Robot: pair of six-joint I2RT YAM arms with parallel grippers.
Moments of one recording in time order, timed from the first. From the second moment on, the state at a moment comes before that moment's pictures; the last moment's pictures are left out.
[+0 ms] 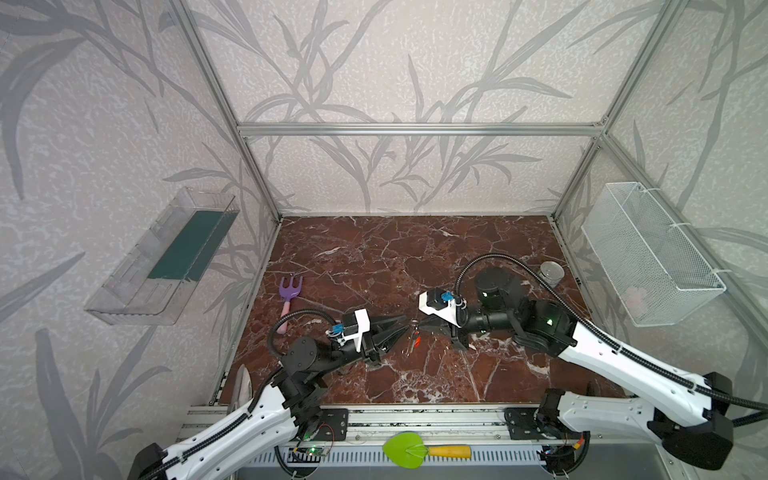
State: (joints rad) left arm -0.84 0.53 0.30 0.58 0.36 -0.12; right arm 0.96 1.13 1.14 -0.54 -0.44 -0.28
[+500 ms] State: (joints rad) left arm -0.84 0.57 0.63 0.04 0.36 0.00; right arm 0.96 1.35 1.60 -1.04 -0.34 -0.46
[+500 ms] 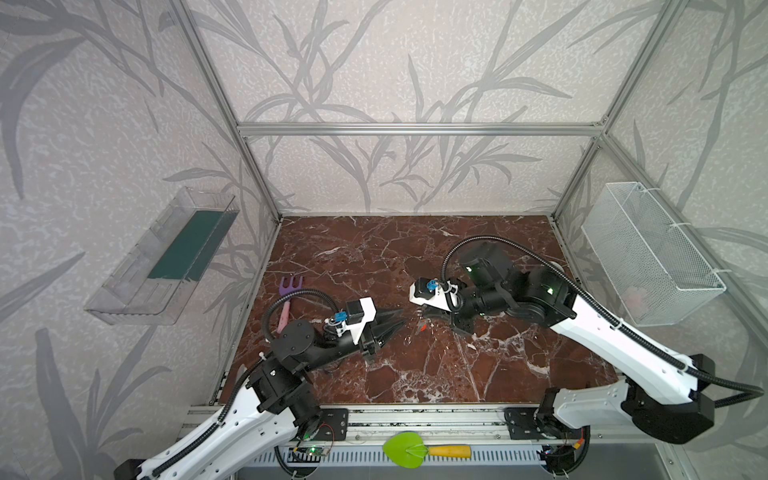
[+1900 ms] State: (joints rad) left arm -0.84 0.77 0.72 -0.04 0.49 0.04; right arm 0.97 1.42 1.71 -1.23 -0.38 -0.53
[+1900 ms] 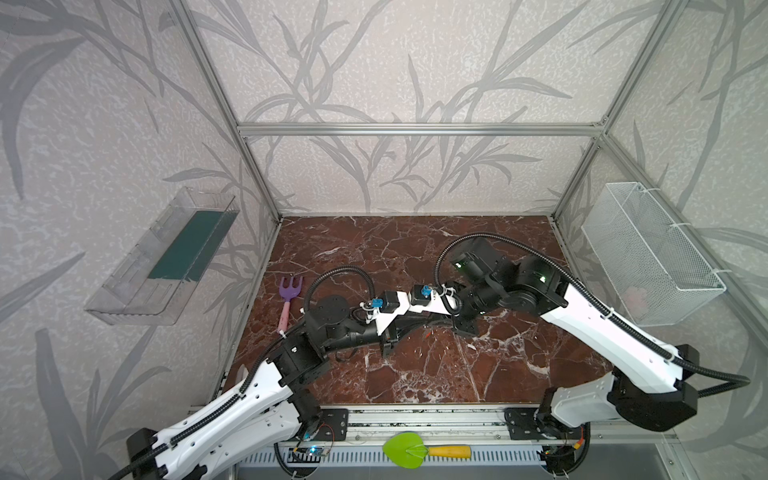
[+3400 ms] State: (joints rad) left arm -0.84 0.81 0.55 0.38 0.38 -0.11; right arm 0.97 1.05 1.12 -0.58 -0.27 -0.26
